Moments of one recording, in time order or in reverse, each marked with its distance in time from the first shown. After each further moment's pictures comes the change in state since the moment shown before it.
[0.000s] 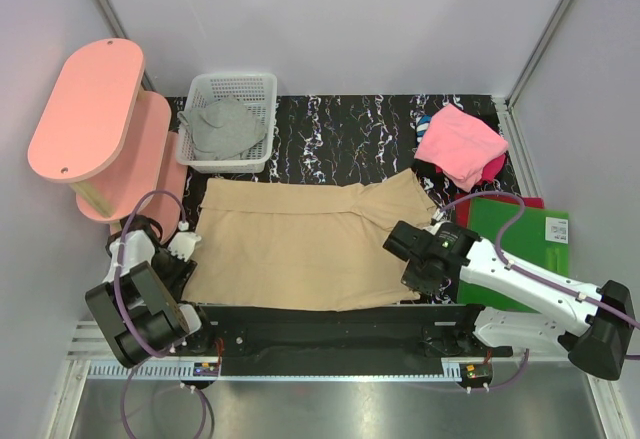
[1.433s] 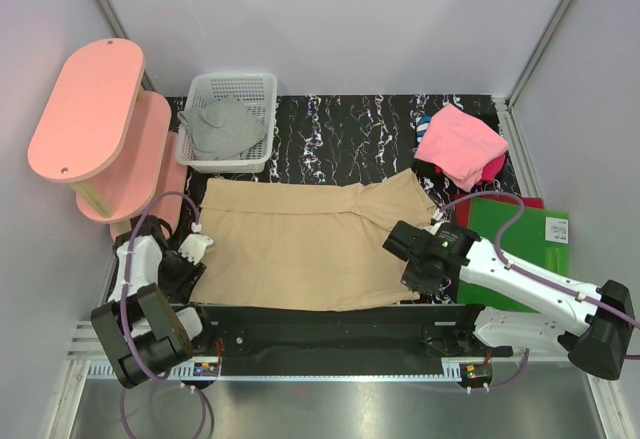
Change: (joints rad) left arm -0.094 -0.116 -0.005 -0.117 0.059 0.031; right arm 0.000 0.005 -0.001 0.006 -0.003 0.000
